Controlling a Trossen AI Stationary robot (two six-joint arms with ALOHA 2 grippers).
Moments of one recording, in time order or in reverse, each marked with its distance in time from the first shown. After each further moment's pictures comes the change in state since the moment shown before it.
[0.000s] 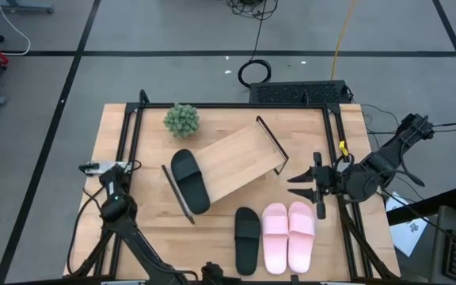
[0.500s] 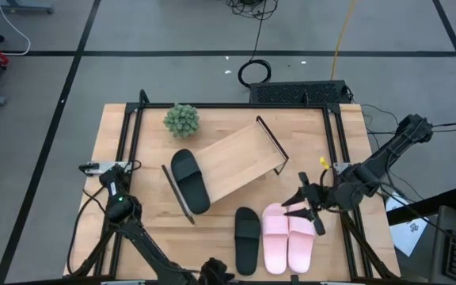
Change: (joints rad) left arm 0.038 0.031 0.000 -0.202 0.171 -0.099; right arm 0.000 0.064 -0.164 0.236 -0.260 0.033
